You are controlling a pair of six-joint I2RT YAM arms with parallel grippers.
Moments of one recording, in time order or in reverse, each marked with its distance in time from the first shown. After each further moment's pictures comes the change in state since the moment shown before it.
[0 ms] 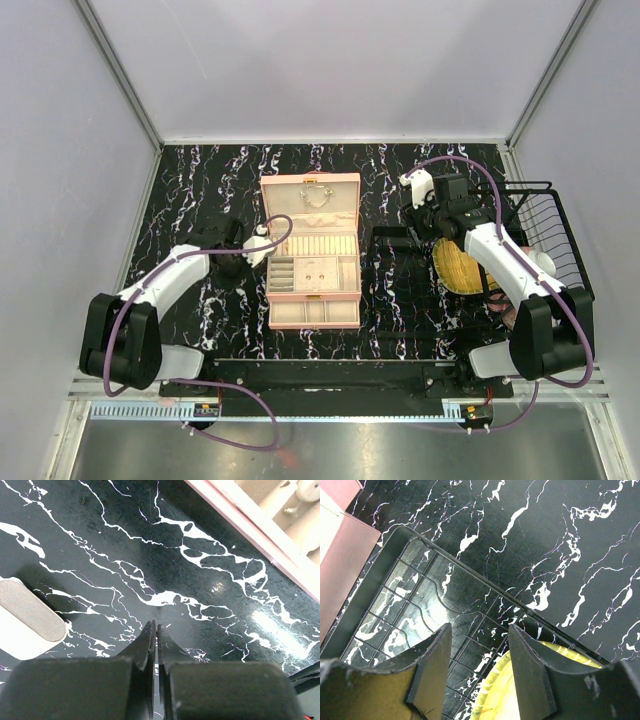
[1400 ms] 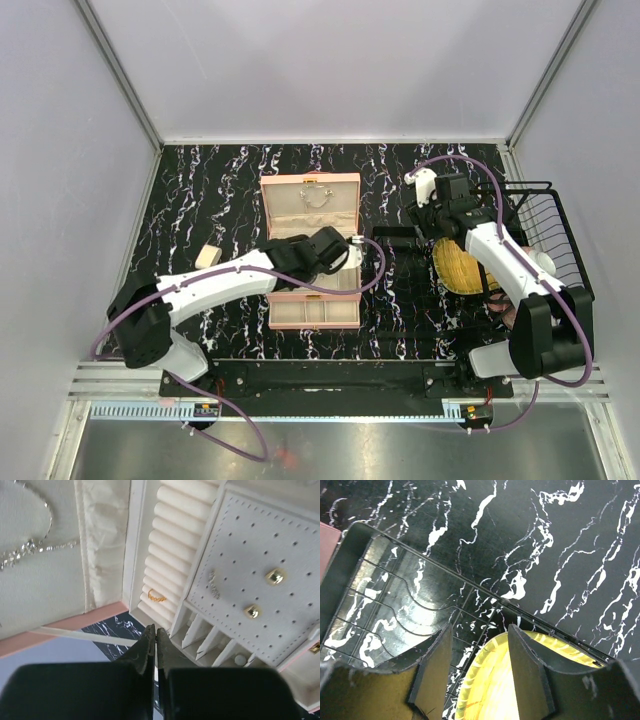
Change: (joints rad) left arm -0.738 0.154 0.343 0.083 -0.680 -0.100; right arm -0.007 0.001 0.000 0.001 0.100 0.000
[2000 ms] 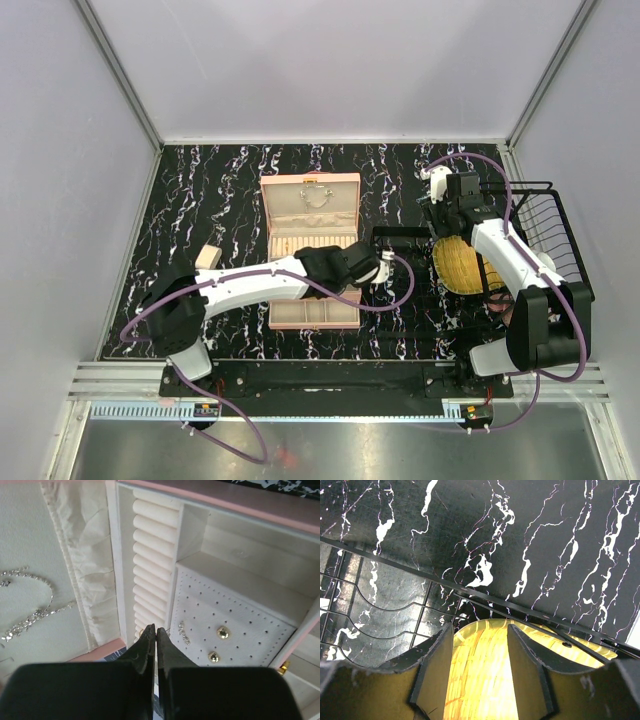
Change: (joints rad) left arm -0.135 0.185 0.117 0.049 -0.054 0.023; right arm -0.092 0.034 0.008 0.000 0.080 0.027
